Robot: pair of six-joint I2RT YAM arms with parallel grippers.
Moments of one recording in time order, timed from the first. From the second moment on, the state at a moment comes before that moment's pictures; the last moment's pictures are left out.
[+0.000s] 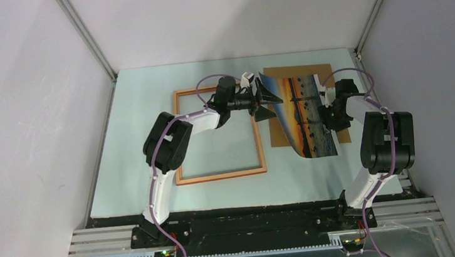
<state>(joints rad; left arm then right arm) -0.60 2.20 1.47 0.52 0.87 -1.32 -0.11 1.72 1.05 -0.53 -0.09 -0.28</state>
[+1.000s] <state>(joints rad) -0.60 2.30 1.47 0.27 0.76 -1.08 -0.12 1.72 1.05 -0.53 -0.11 -0.28</state>
